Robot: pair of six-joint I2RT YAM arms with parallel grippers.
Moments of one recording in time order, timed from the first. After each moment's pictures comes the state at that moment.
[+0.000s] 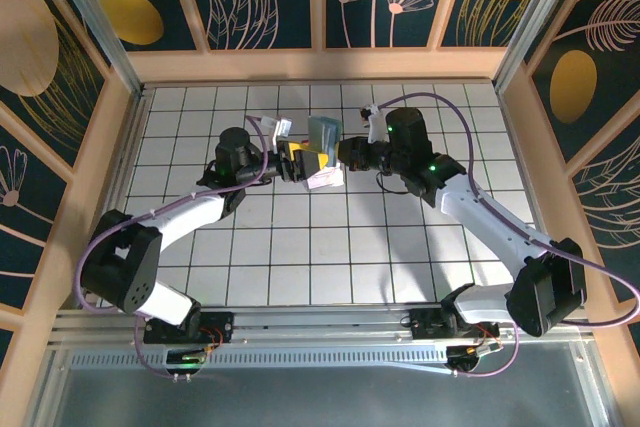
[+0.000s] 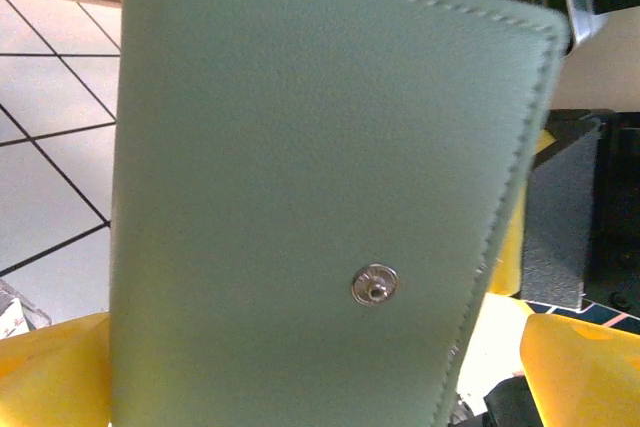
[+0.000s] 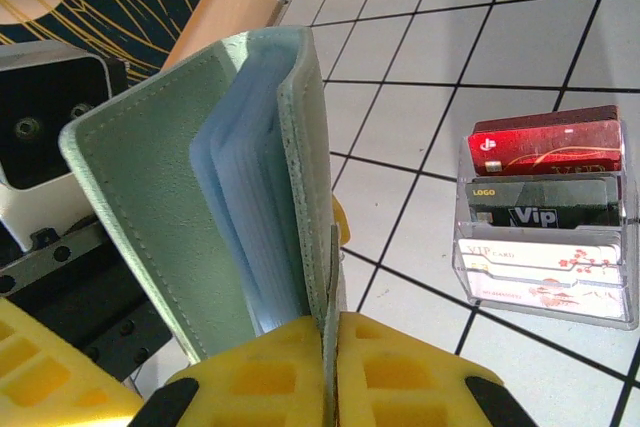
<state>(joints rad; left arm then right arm) -0.48 1.51 0.81 0.57 0.78 -0.67 0.57 1.31 1.07 -0.23 -0.40 0.53</state>
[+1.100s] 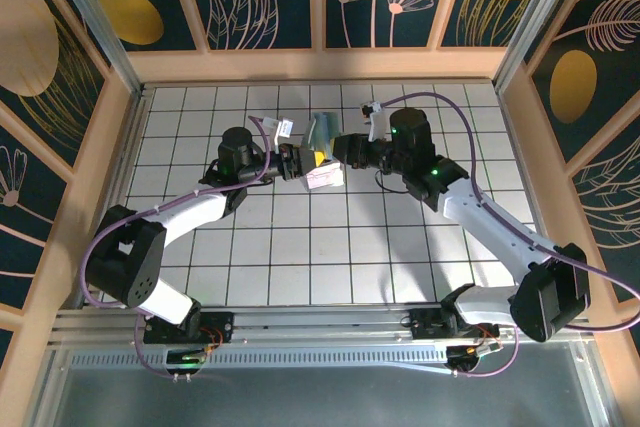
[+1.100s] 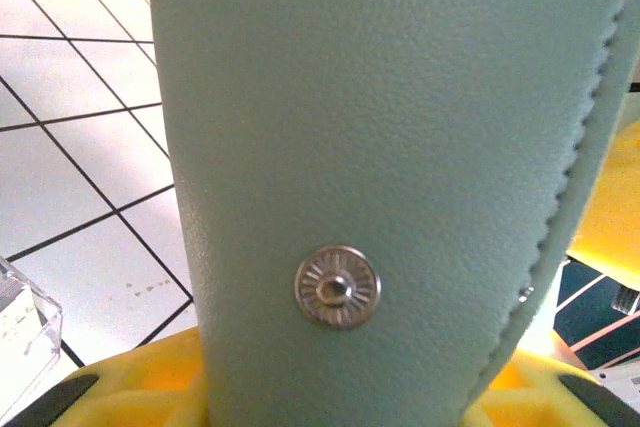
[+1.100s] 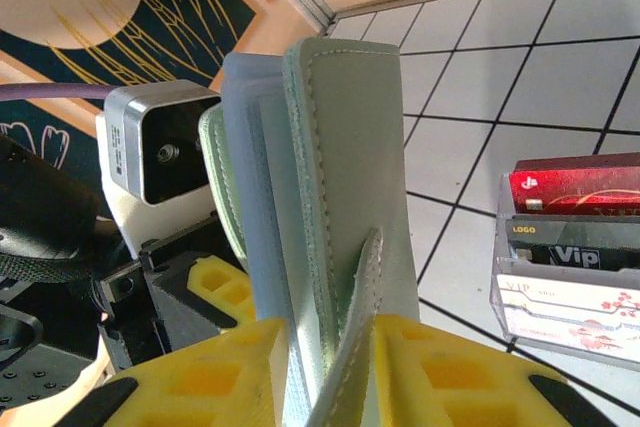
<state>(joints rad) -0.48 1.54 0.82 0.57 0.78 -0.67 0.58 1.28 1.04 -0.12 -0.42 0.55</state>
